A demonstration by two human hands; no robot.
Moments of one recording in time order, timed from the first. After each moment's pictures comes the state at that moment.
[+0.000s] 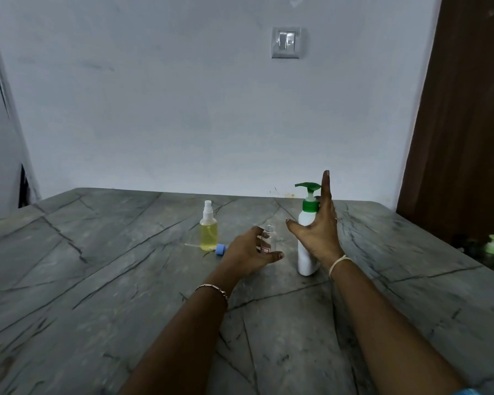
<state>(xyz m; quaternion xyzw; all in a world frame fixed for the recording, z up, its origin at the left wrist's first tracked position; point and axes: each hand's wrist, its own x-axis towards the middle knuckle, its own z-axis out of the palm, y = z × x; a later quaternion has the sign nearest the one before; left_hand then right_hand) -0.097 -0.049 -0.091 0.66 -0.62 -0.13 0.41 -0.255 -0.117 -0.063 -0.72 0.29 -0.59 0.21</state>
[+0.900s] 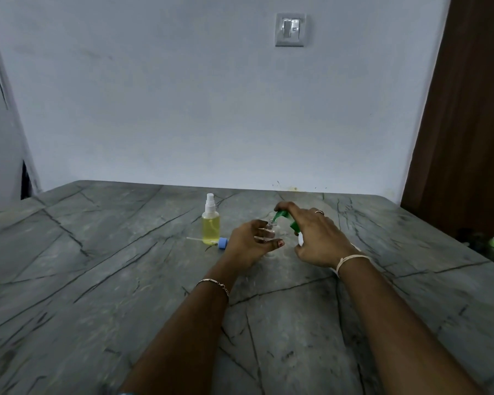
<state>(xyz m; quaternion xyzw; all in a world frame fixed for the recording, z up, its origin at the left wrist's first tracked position) -0.098 -0.050 -0.091 0.62 -0.57 -0.21 0.50 -0.266 -0.103 -0.059 -0.91 0.32 -0.27 -0.02</state>
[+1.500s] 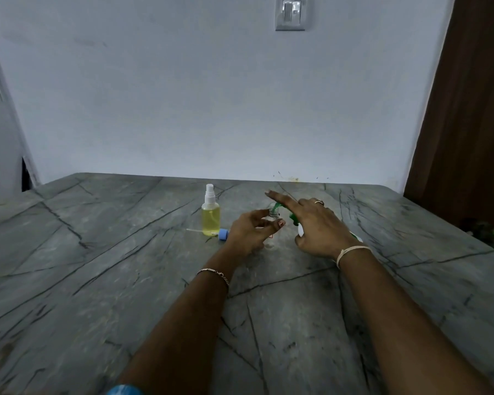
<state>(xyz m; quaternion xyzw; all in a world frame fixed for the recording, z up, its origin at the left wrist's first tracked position) -0.105 -0.042 -0.082 0.61 -0.54 -0.24 0.52 -0.263 -0.096 -0.056 -0.92 0.32 -0.24 -0.05</state>
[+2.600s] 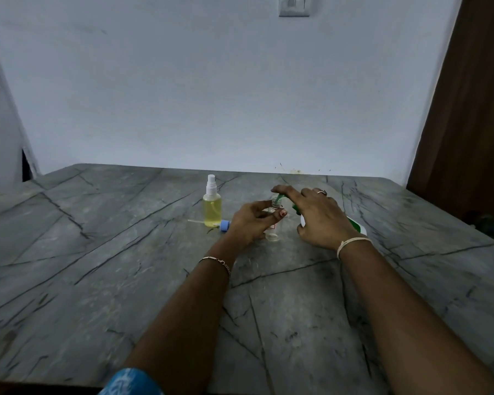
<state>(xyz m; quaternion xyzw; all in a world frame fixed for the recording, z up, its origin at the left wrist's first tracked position) -0.105 -0.043 -0.080 0.61 -0.52 -0.29 0.52 -0.262 -0.099 -0.059 -0.91 0.32 -0.25 -0.08</state>
